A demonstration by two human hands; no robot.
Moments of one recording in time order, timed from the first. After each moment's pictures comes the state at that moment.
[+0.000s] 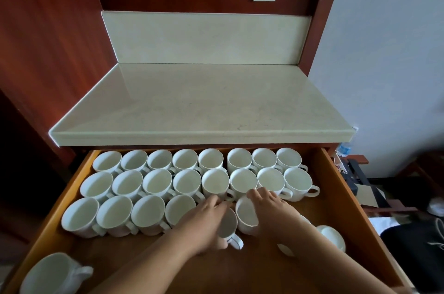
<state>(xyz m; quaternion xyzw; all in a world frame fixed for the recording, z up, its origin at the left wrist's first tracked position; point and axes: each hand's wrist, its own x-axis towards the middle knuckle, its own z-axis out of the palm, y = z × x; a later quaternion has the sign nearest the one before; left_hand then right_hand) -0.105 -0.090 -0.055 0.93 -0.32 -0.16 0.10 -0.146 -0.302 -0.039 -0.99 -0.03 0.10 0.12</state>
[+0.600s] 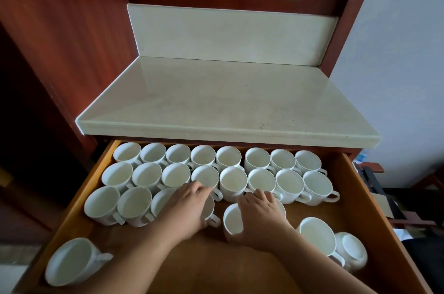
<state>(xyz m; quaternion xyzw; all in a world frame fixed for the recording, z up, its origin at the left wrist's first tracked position) -0.085 -0.016 -0.047 0.96 -0.27 -0.05 0.10 -0.136 -0.232 -0.050 -0.99 -0.11 0.05 0.03</state>
